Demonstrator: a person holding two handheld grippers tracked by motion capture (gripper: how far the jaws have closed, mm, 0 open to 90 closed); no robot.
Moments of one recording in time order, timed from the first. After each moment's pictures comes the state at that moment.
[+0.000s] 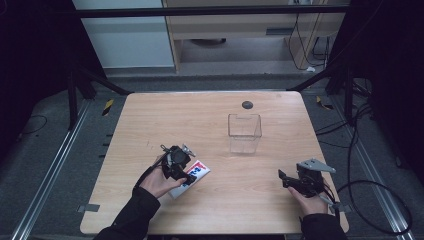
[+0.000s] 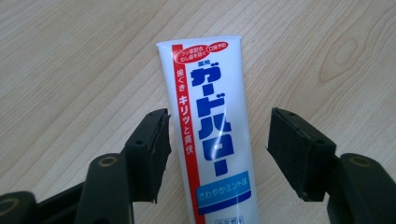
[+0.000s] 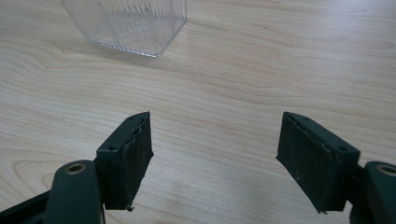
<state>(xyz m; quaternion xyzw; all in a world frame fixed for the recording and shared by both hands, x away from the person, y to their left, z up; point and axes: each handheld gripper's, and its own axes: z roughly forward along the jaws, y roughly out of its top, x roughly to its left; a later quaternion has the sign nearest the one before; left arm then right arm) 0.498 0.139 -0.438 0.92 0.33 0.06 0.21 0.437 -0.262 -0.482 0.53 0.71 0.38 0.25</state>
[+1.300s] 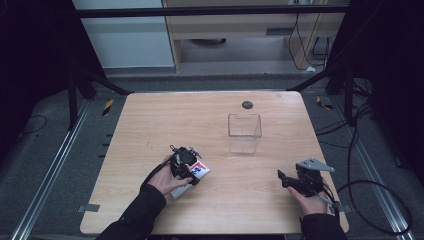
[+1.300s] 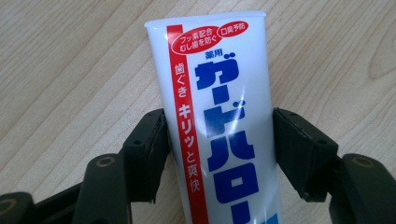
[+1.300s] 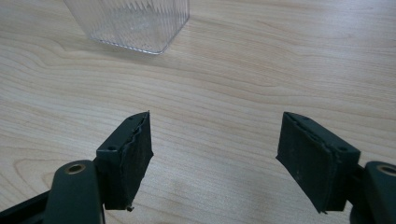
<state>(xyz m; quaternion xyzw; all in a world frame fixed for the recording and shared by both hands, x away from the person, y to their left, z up) 0.517 0.125 -0.468 0.93 0.33 0.04 0.15 0.439 -0.261 -0.483 0.53 0.72 0.38 0.25</state>
